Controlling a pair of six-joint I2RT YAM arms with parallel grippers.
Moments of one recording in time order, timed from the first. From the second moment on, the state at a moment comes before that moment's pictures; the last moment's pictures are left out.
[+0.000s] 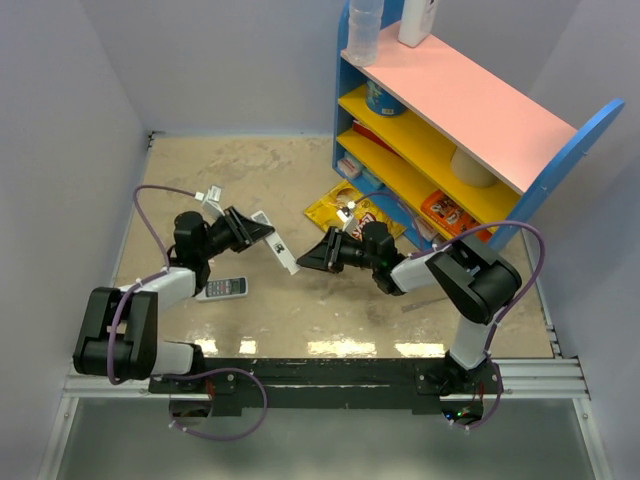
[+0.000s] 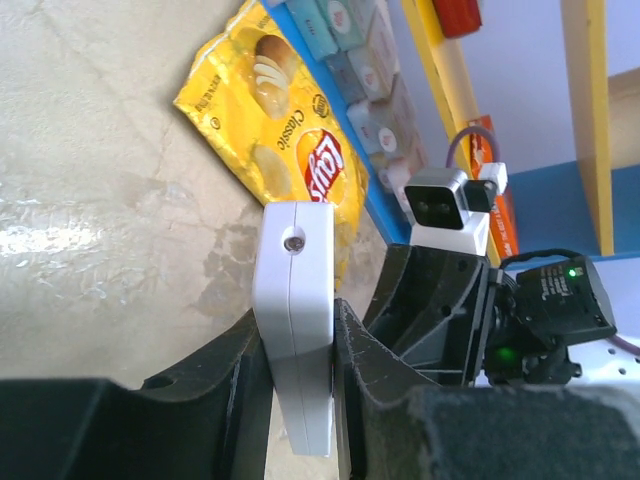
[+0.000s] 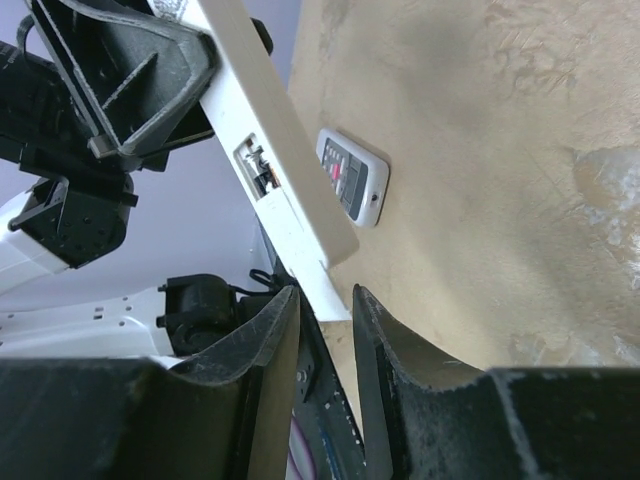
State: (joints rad) left arm -0.09 1.35 0.45 0.64 0.67 -0.89; right arm 0.67 1.81 0.66 0.94 -0.57 1.13
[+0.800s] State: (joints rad) left arm -0.12 1.51 0.54 0.51 0.60 -0.78; right arm 0.66 1.74 0.66 0.76 -0.56 1.01
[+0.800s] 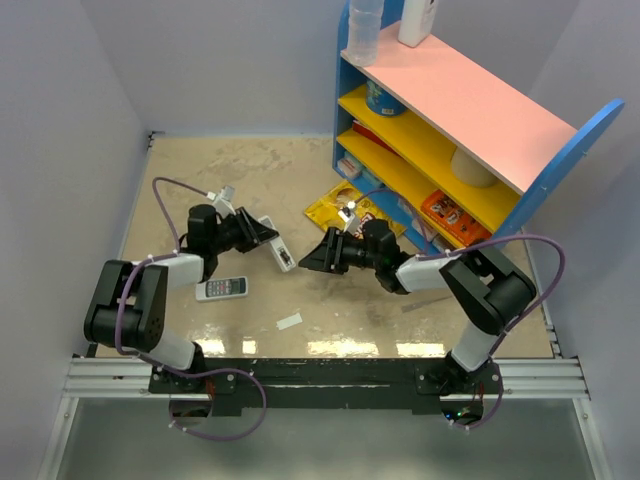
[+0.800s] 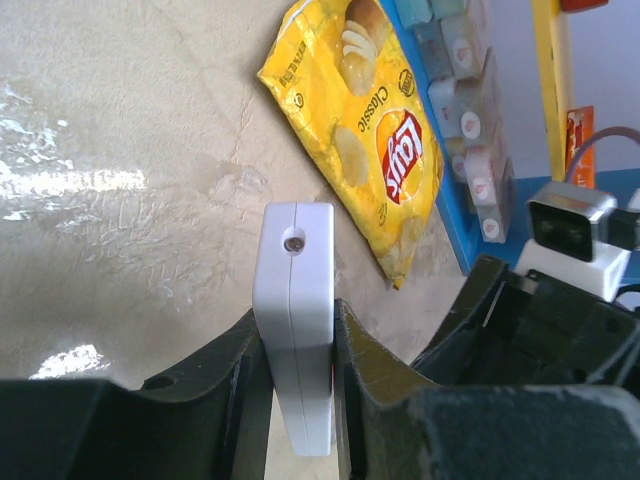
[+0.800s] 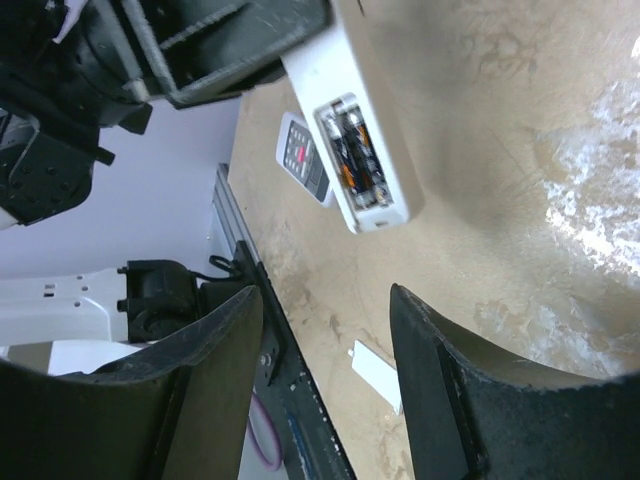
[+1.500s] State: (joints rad) left arm -0.15 1.61 0.67 0.27 0.48 -0.74; right arm 0.66 1.57 0.69 0.49 -0.45 0.83
